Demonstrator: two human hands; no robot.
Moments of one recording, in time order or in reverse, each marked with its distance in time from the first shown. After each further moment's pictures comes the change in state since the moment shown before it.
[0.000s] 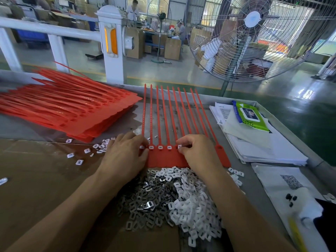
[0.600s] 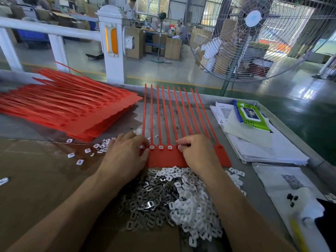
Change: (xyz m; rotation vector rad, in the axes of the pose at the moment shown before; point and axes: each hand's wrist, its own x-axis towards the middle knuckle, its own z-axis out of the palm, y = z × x) left_hand 0.000 0.000 0.000 -0.006 -0.002 -0.003; right_hand 0.004 -0.001 0.004 -0.047 0.008 0.014
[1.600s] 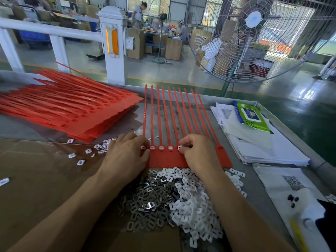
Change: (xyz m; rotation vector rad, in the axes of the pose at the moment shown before) left_hand 0.001 -0.002 0.003 0.006 -0.001 0.003; right_hand -0.004 -0.004 0.000 0.001 0.044 0.057
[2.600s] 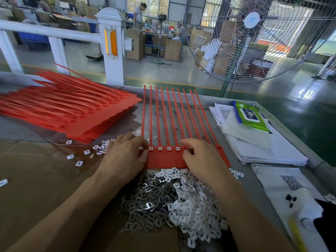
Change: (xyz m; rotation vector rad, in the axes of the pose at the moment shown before) left_hand 0.000 -0.001 -0.001 -0.002 0.008 0.009; right_hand -0.023 -0.005 -0.023 -0.210 -0.105 -0.156
